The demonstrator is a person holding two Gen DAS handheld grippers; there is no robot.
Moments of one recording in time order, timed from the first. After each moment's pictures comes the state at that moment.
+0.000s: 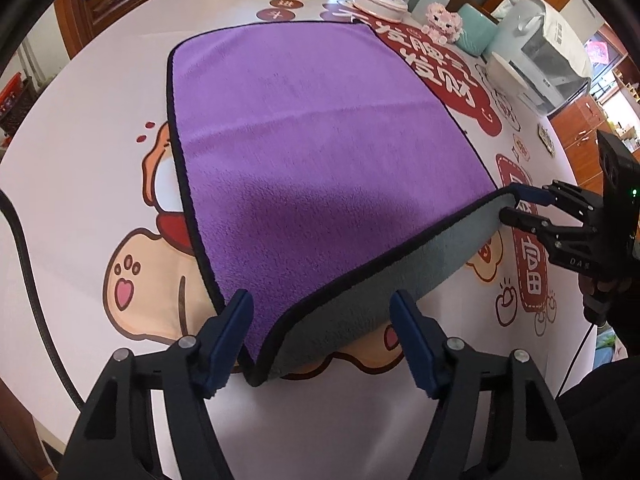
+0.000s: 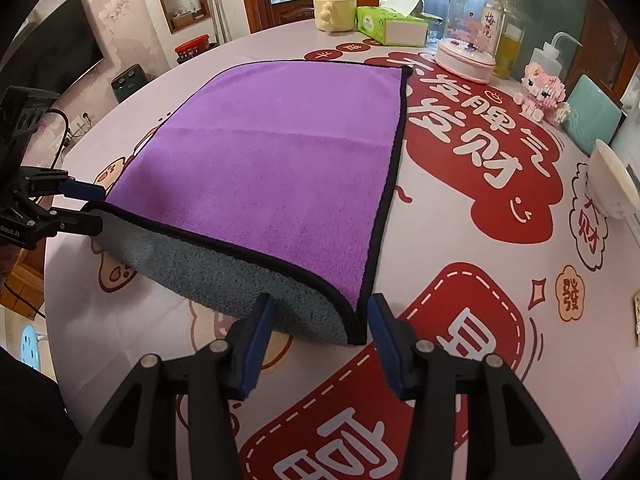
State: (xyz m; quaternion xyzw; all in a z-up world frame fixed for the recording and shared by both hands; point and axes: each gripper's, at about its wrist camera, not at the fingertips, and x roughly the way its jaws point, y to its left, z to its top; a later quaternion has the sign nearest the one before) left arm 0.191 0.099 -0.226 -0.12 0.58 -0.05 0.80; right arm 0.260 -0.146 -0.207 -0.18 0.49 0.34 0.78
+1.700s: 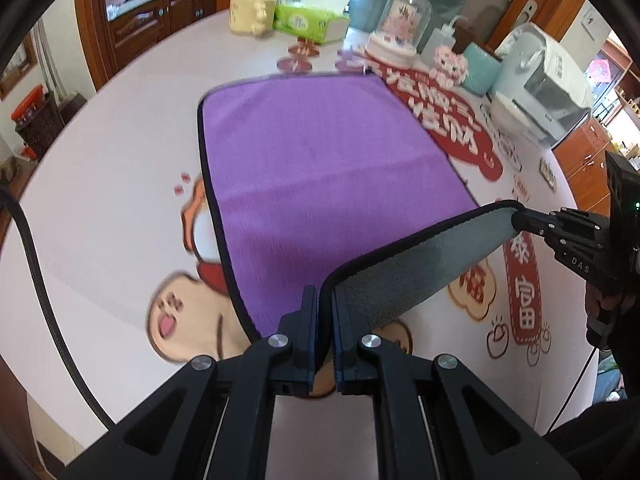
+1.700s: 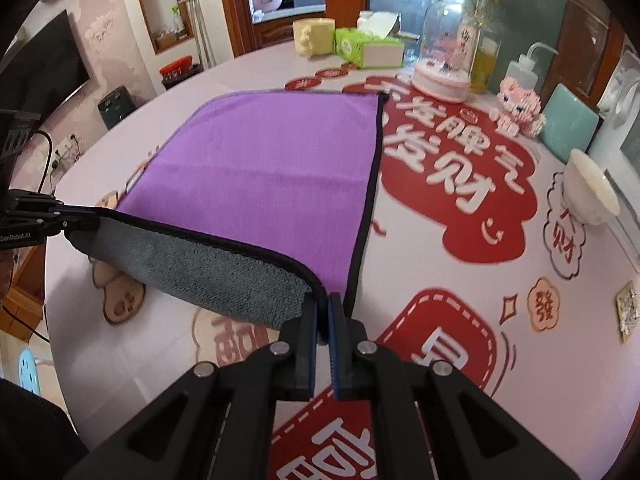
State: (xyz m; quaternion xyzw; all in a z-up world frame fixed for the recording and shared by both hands) left arm 0.192 0.117 -0.181 -0.12 0.52 -0.02 0.85; right arm 0.269 -0.144 -0.172 -0.16 0.46 0.32 0.81
